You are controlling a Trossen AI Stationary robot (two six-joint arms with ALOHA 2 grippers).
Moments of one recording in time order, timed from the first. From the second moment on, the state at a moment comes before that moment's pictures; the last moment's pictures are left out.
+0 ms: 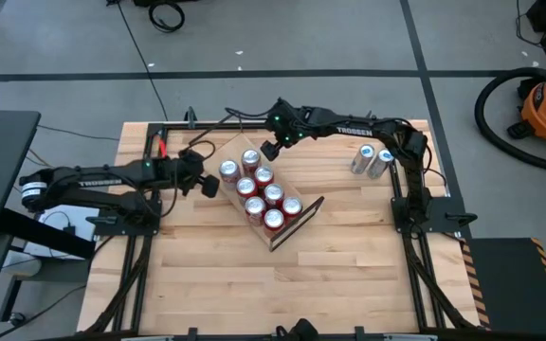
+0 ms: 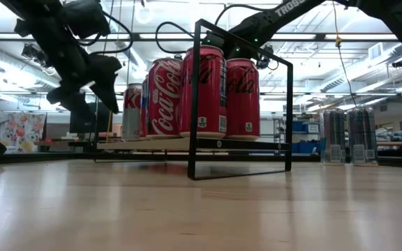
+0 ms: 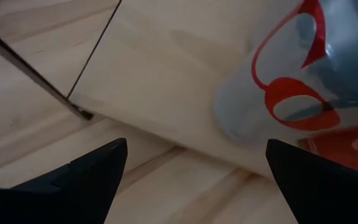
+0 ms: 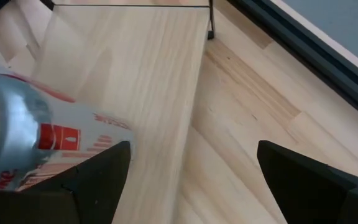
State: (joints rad) left arm 0.27 0.95 0.57 -0.54 -0.28 -0.72; right arm -0.45 1.99 1.64 -0.57 -0.08 0.31
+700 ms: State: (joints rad) left arm 0.27 0.97 0.51 -0.36 -0.24 -0.74; right arm -0.43 1.99 1.64 -0.54 -0.11 0.31
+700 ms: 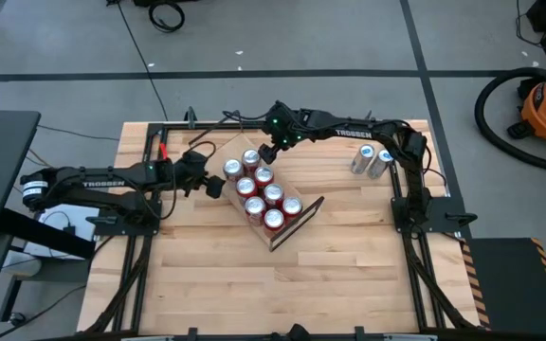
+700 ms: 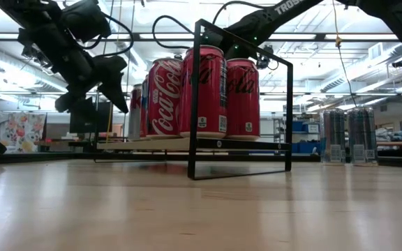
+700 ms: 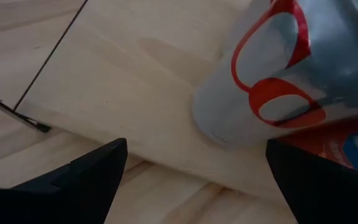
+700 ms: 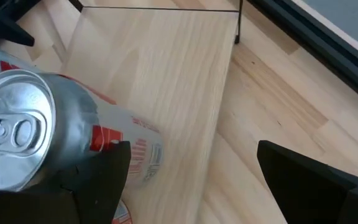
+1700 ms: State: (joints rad) left arm 0.27 0.95 0.92 -0.75 -0.18 -0.54; right arm -0.62 1.87 1.64 -1.52 0.12 -0.12
